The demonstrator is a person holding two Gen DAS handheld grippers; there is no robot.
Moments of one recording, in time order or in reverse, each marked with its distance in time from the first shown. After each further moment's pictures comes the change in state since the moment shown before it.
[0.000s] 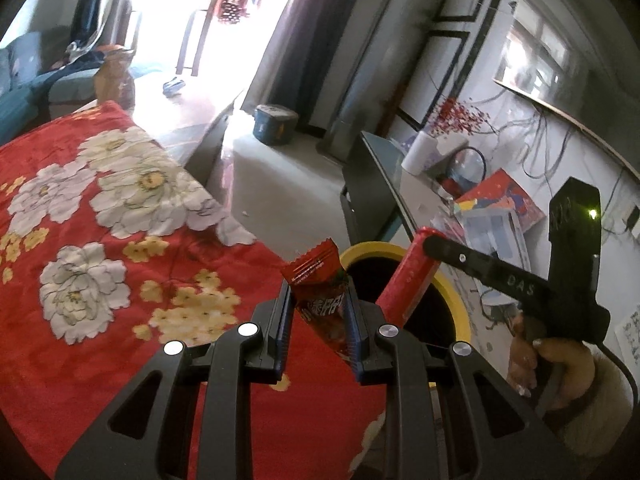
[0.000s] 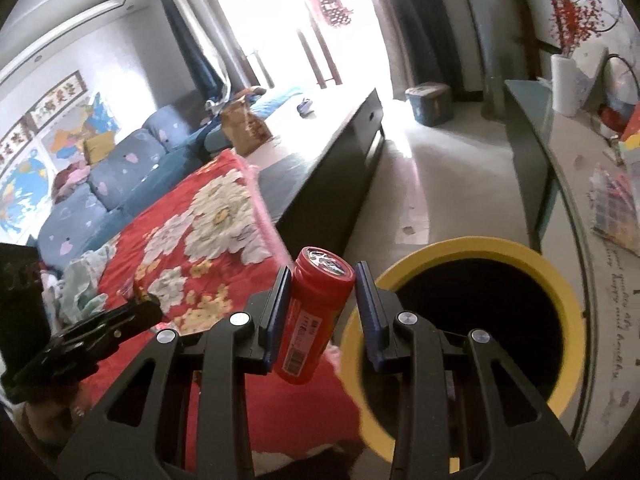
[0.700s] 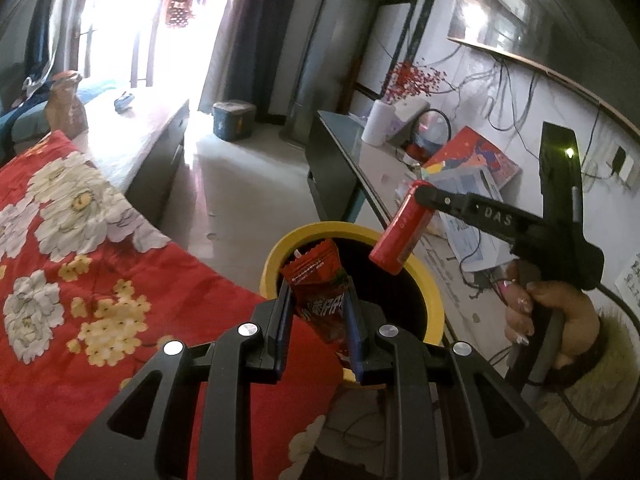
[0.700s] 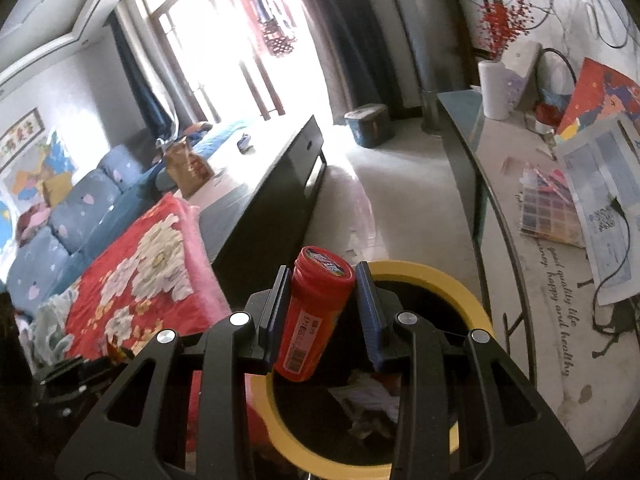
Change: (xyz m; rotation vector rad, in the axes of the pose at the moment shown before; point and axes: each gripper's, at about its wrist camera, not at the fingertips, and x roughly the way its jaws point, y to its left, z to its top) left arm 0.030 -0.076 -0.011 0.155 0.055 -0.056; right arm -0.037 -0.074 0.007 0.106 -0.104 -0.158
